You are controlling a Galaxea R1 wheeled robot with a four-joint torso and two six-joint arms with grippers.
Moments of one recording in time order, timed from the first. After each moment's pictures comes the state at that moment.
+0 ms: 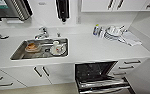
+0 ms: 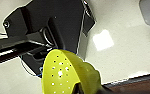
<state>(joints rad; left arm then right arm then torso) 1.25 2.13 -1.61 0.02 -0.10 -0.11 -1.57 2.42 -1.99 0.10 0.26 0.07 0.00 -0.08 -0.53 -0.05</state>
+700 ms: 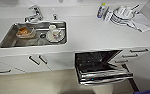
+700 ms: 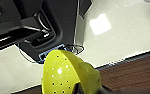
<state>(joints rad) 0.85 2.18 -1.52 0.02 0.12 -0.13 -1.52 2.42 -1.95 0.10 0.27 0.07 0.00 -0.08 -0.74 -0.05</state>
